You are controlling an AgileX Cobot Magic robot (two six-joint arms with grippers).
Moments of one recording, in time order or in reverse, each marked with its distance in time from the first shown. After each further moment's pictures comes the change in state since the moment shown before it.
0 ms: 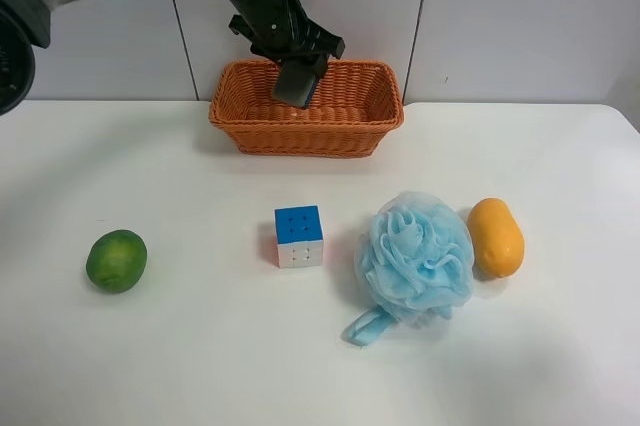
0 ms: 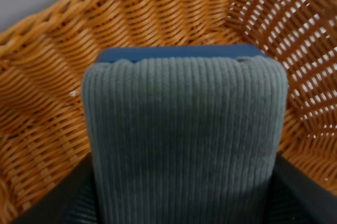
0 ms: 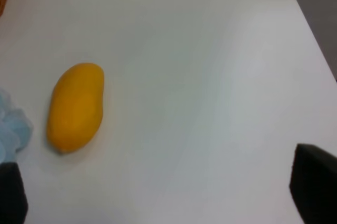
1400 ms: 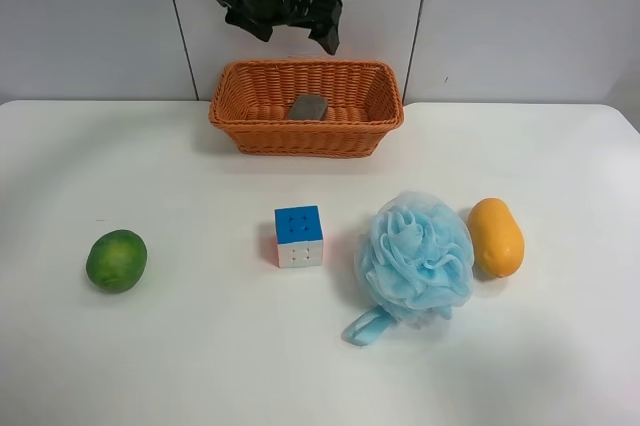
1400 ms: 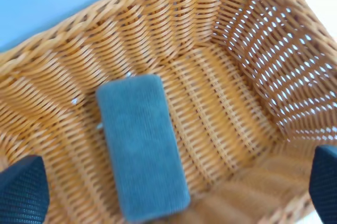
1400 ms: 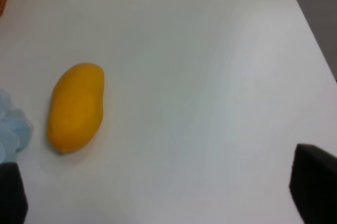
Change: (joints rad) left arm 0.003 -0.112 0.000 -0.018 0.105 -0.027; right arm 0.000 0.000 0.000 0.000 0.000 0.000
